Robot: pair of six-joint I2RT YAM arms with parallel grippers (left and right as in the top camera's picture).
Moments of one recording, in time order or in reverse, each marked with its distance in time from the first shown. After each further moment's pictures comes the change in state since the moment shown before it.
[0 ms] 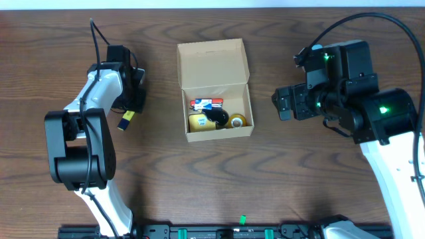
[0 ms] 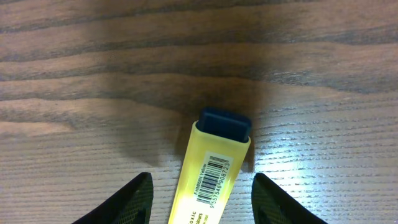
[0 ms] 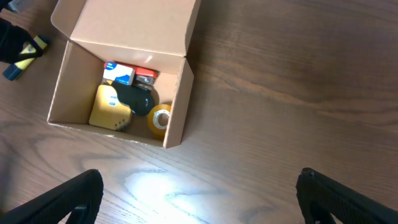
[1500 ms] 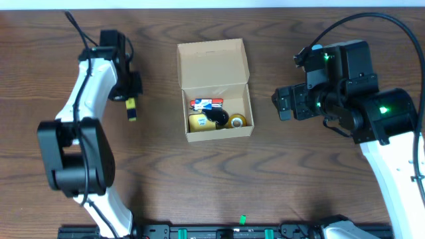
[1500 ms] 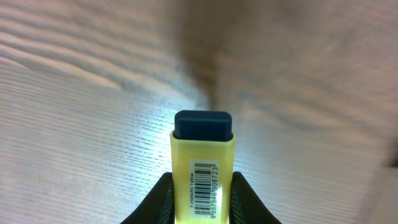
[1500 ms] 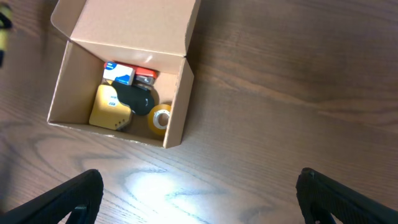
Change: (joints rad) left arm -0.014 -0.076 0.188 -0.199 0.023 -0.404; right arm 0.000 0.000 0.000 0.000 0.000 0.000
